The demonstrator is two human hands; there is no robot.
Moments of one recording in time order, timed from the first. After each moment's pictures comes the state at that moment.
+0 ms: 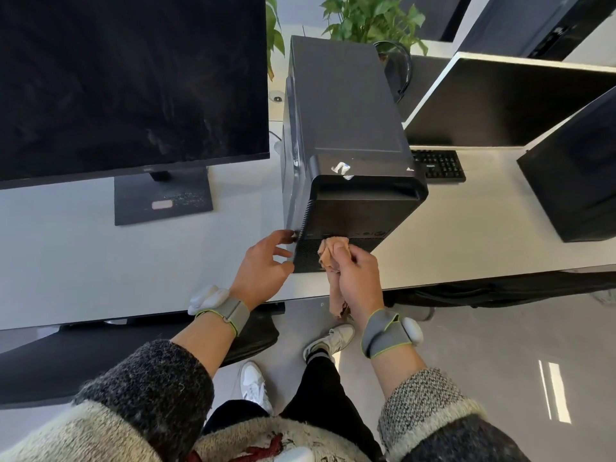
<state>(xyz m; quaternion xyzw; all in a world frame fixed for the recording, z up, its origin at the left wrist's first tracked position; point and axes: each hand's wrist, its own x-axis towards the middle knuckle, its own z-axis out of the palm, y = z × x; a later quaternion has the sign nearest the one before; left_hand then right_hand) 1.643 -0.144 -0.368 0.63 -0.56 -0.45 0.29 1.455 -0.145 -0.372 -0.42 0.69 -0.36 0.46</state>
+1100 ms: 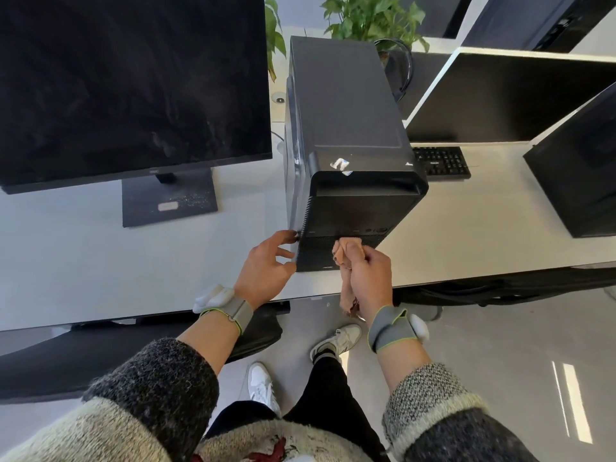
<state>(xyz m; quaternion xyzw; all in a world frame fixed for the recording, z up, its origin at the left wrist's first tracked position) 1.644 -0.139 -0.366 0.63 -0.57 -0.44 0.30 1.438 -0.152 -0.396 -0.38 0.73 -0.39 0.42</state>
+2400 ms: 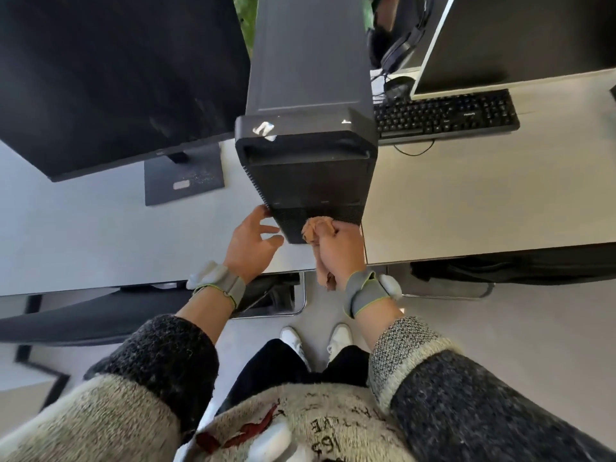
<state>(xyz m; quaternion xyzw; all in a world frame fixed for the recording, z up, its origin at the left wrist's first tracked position) 1.605 -0.139 -0.366 0.73 -0.50 -0.37 0.27 1.431 -0.162 -0.399 -0.45 0.67 -0.30 0.51</state>
